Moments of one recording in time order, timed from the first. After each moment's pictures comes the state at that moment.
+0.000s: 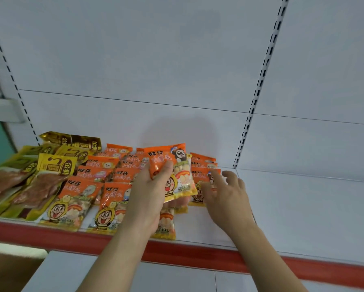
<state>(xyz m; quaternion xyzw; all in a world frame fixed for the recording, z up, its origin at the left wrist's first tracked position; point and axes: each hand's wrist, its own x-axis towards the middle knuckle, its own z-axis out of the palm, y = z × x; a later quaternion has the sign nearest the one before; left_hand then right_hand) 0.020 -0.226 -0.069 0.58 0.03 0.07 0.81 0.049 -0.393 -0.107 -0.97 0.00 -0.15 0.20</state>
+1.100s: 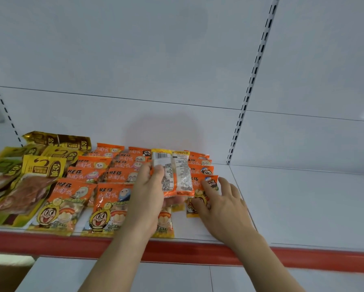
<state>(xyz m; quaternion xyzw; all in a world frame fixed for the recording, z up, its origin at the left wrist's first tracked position) 0.026 -0.226 -0.081 0.59 0.05 0.08 0.80 0.025 -0.394 -0.113 -0.99 -0.01 -0.06 0.10</state>
